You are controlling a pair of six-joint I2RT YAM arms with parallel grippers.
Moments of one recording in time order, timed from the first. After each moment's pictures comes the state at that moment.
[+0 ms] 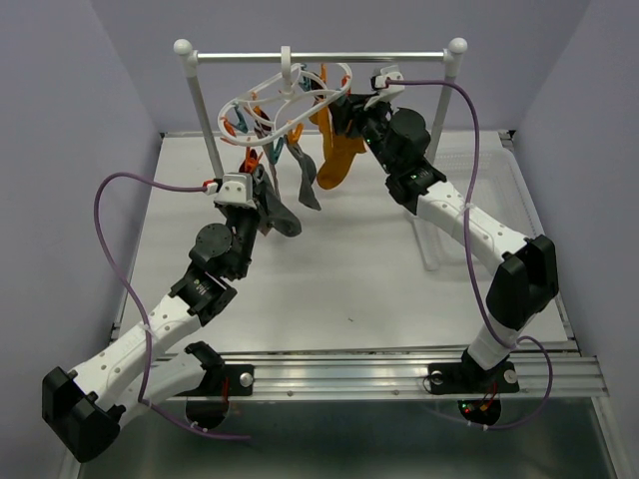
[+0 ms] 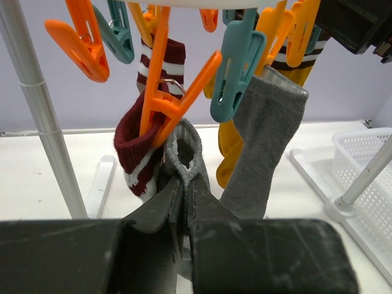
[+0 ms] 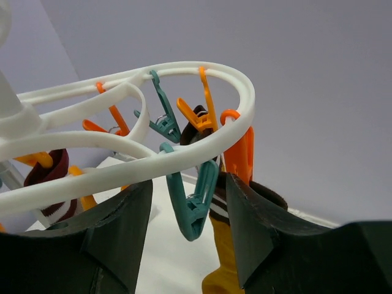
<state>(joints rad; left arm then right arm) -0.70 0.85 0.70 0.35 -0.51 -0.03 0.59 1.71 1.57 0.40 0.10 0.10</state>
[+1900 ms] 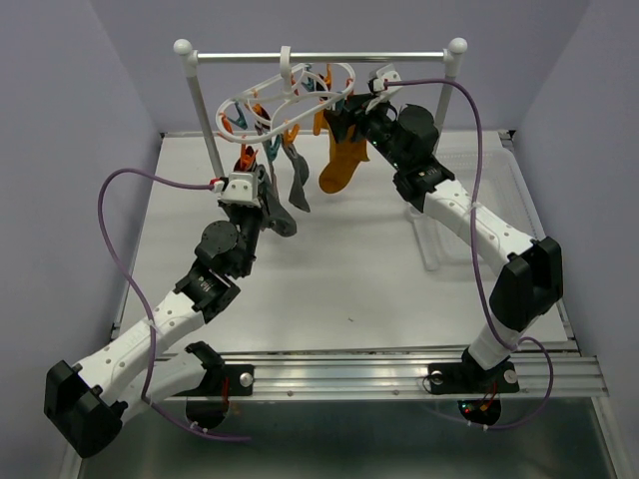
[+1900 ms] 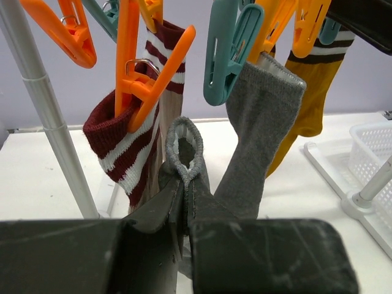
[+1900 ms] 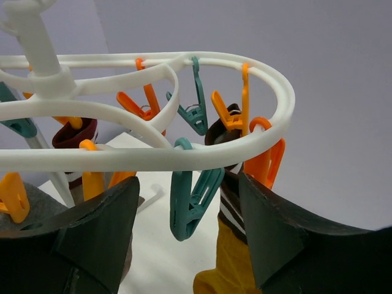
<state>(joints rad) -0.70 0.89 0.70 0.35 -0.54 0.00 0.54 1.69 1.55 0.36 -0.11 0.02</state>
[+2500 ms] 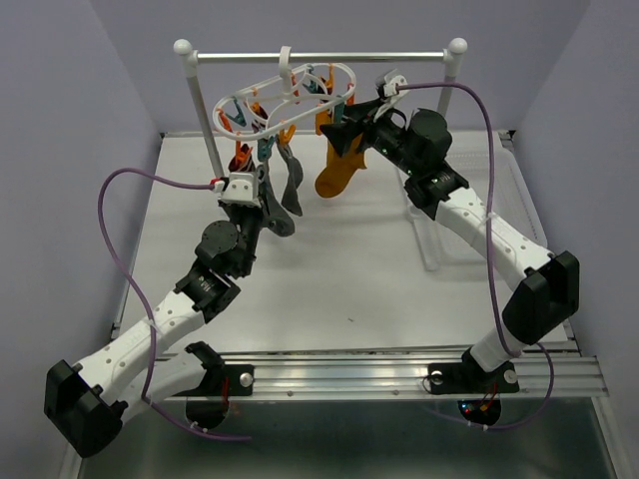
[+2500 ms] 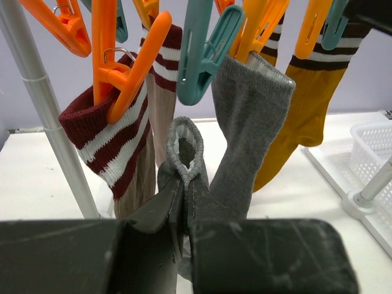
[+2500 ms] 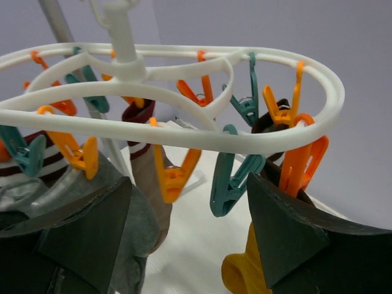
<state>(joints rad) -0.70 0.89 0.70 0.35 -0.54 0.01 0.54 1.61 1.49 0.31 -0.26 0.11</state>
